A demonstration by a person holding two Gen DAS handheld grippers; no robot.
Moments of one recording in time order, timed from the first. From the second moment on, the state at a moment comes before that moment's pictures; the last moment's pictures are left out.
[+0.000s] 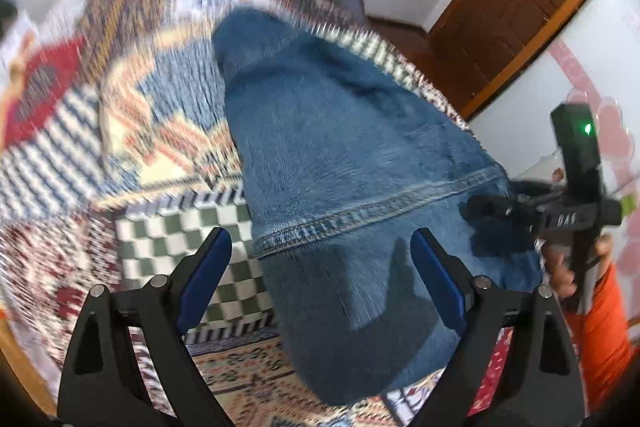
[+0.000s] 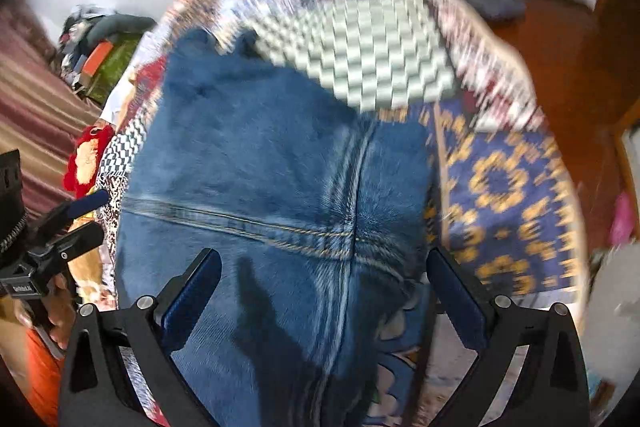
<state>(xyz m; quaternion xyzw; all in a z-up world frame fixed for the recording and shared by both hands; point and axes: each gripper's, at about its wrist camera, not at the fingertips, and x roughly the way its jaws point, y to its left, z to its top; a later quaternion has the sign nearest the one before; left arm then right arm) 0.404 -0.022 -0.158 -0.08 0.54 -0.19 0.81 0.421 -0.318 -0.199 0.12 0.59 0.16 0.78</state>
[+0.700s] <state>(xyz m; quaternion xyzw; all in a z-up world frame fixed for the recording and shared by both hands) 0.458 -0.044 -0.213 -0.20 0.58 -0.21 0.76 0.471 -0.297 -0.249 0.18 0.60 0.20 0.75</state>
